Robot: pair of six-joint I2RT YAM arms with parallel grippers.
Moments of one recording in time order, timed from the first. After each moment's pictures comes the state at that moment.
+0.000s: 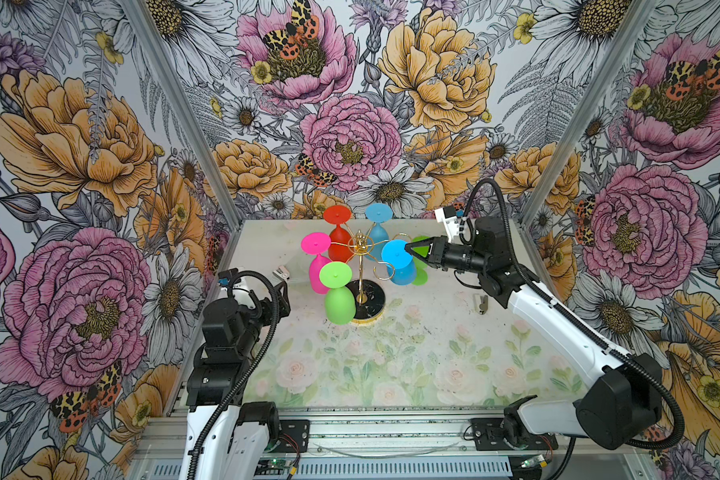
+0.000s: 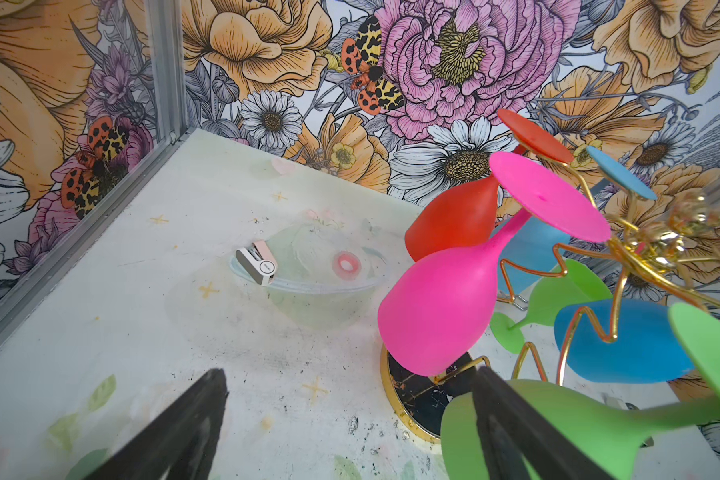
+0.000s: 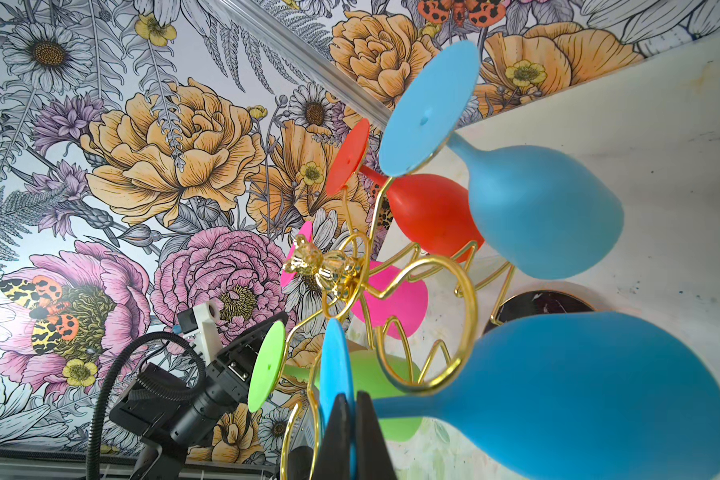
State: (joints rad) left arm 0.02 0.54 0.71 -0.47 0.11 -0.34; right arm 0.37 1.34 1.15 -0.08 -0.75 0.82
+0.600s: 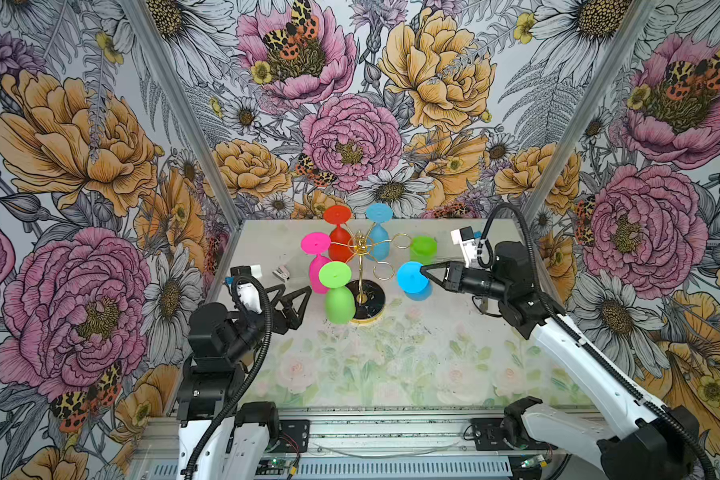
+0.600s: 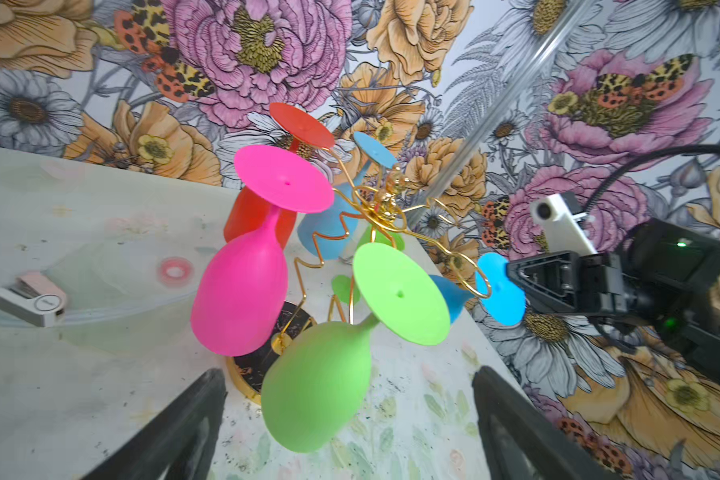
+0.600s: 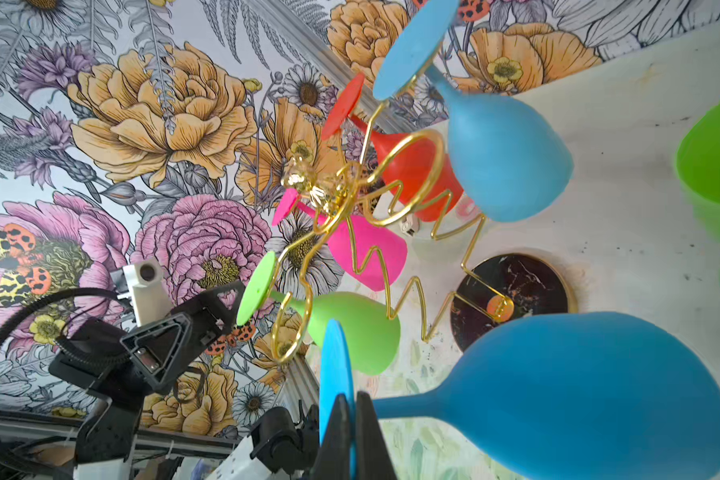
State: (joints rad) left arm 0.02 0.50 0.79 -0.46 0.65 -0.45; right arm 0.37 1.09 0.93 -0.17 -0.74 0.68
